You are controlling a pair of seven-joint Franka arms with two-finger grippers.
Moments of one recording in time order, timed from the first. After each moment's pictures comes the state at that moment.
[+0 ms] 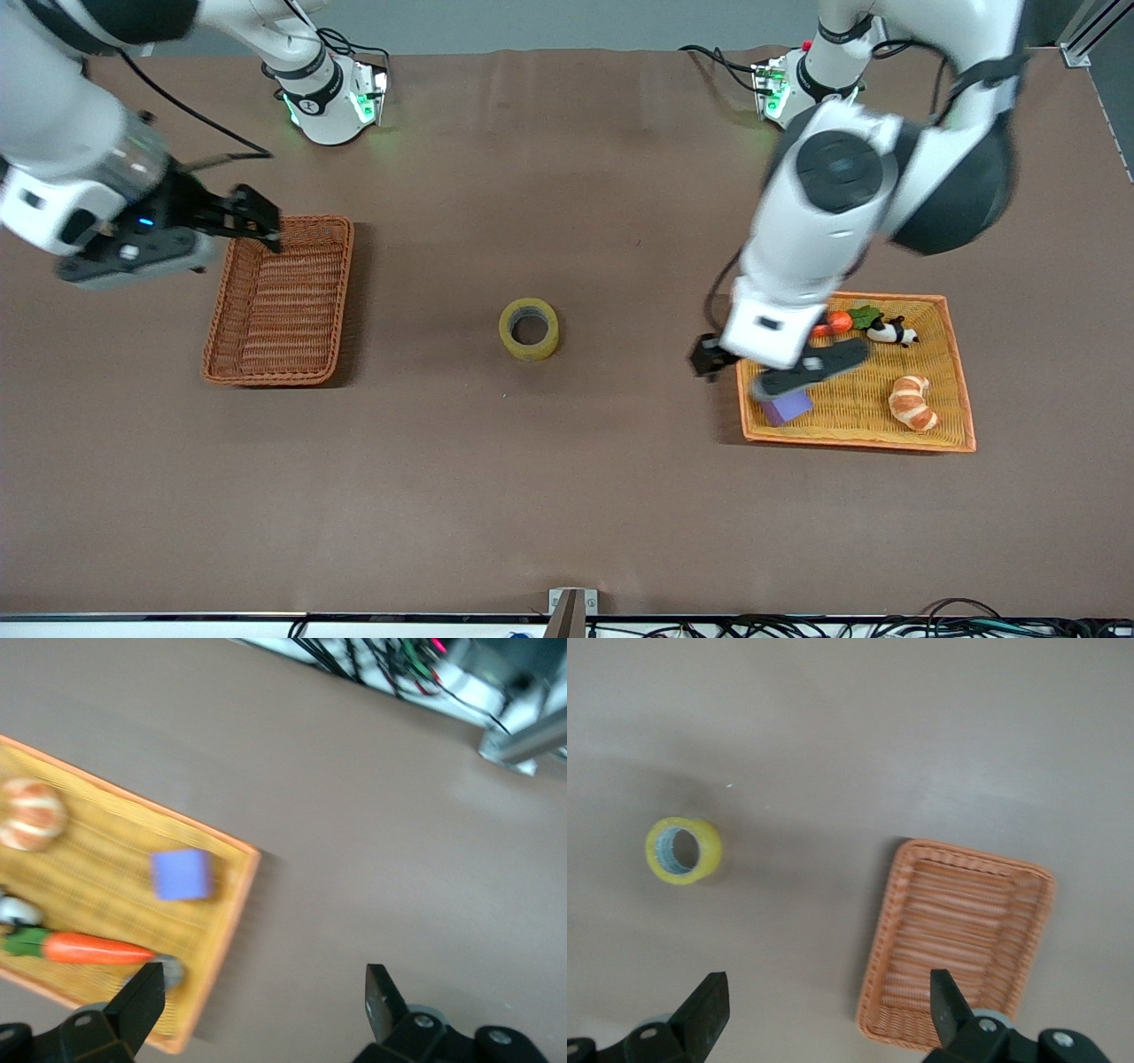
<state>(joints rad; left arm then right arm) -0.32 0.41 -0.13 -1.28 0.16 1.81 -0.80 0.23 0.13 0.07 -1.47 0.04 1.60 0.05</state>
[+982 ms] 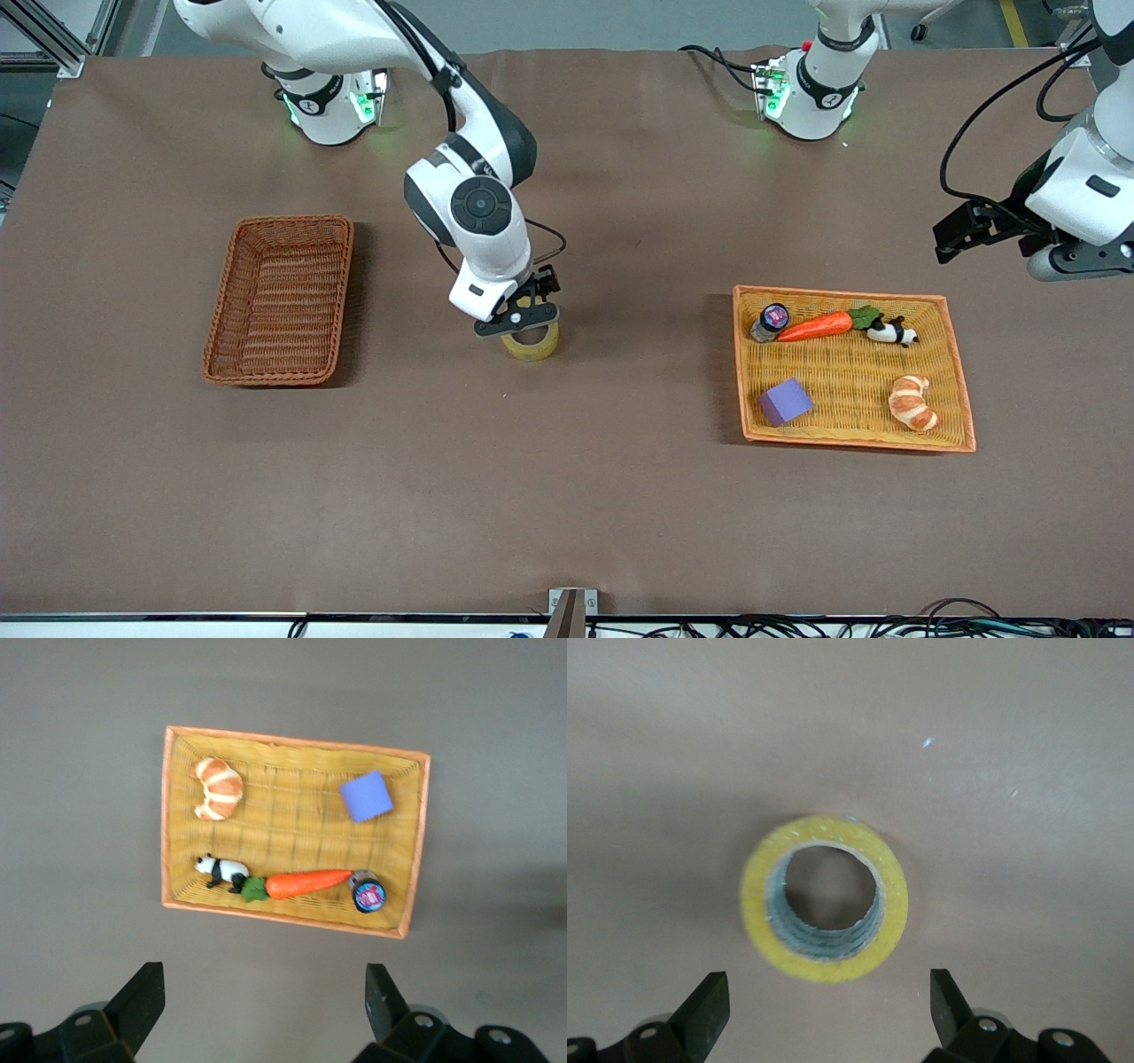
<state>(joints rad) -0.01 0.04 -0.13 -1.53 0.05 1.57 -0.18 0.60 0.52 0.11 -1.73 -0.03 2.23 0.48</state>
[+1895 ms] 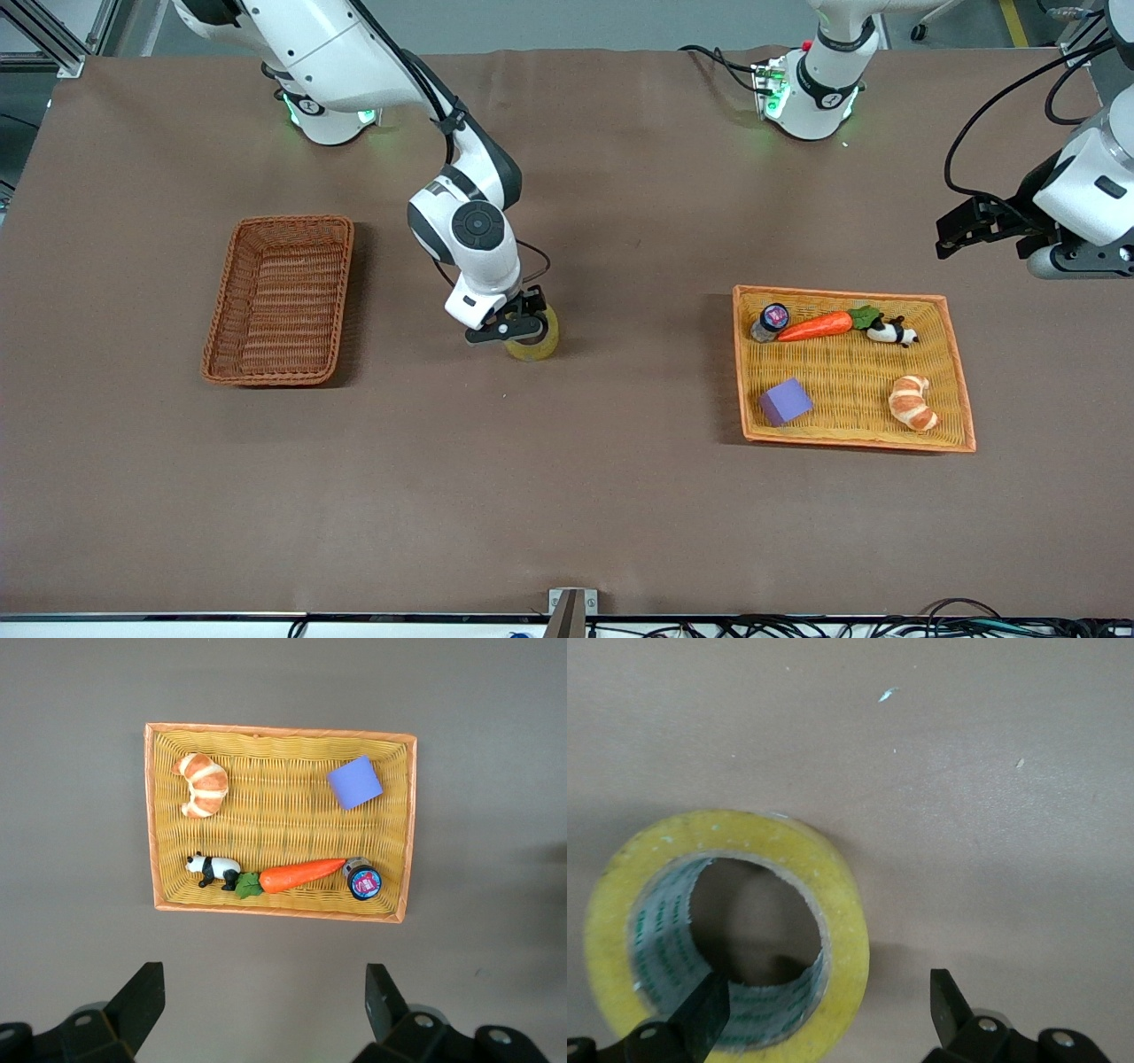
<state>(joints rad) 0.03 0.04 -0.13 -1.54 0.02 1.57 -0.08 0.60 0.60 0.10 -1.85 -0.14 2.46 0.62</state>
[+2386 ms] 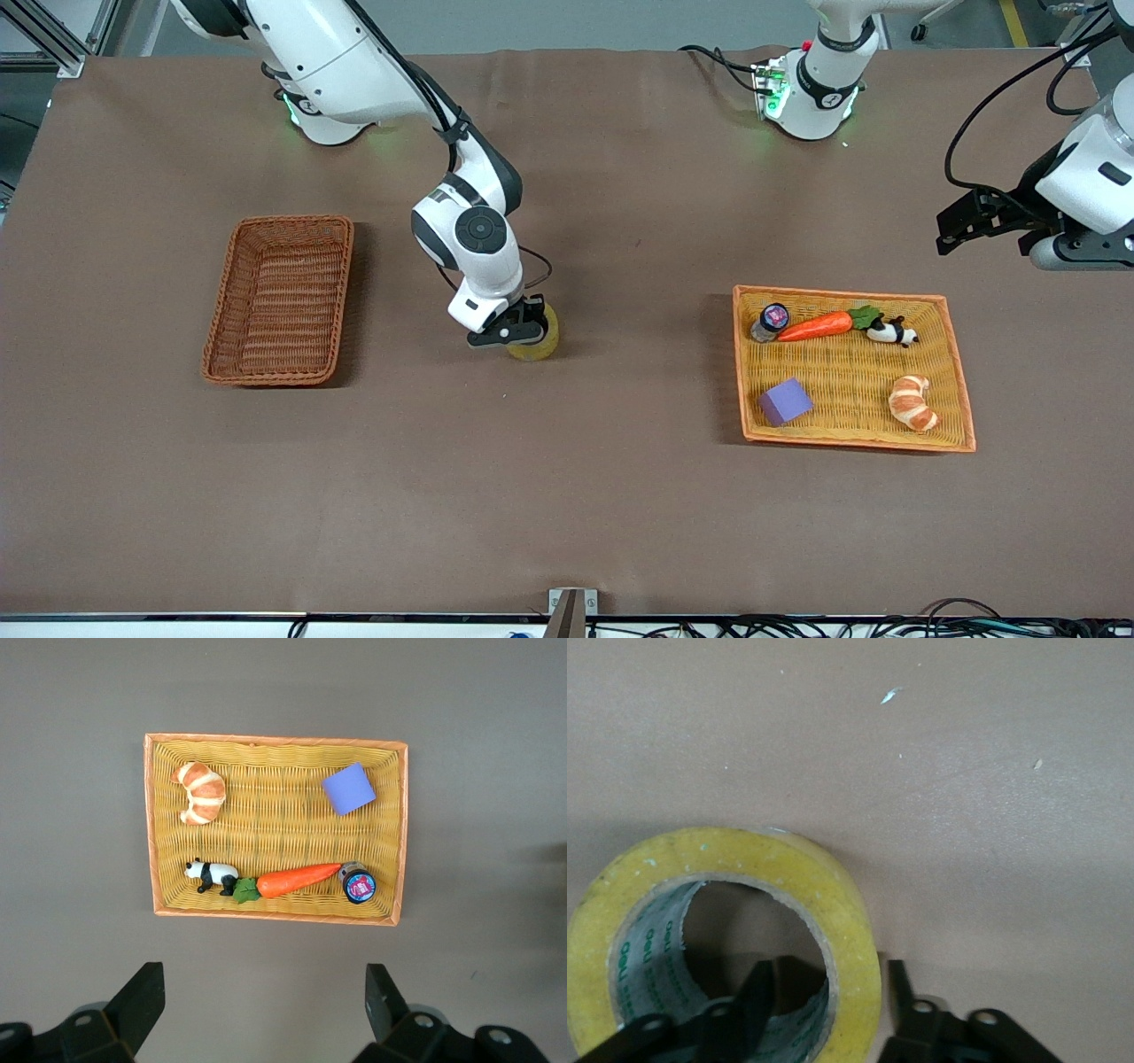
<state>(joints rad) 0.02 0.03 -0.14 -1.54 0.02 1.58 -0.08 0.60 0.63 0.10 -1.84 -0.16 2.50 0.67</state>
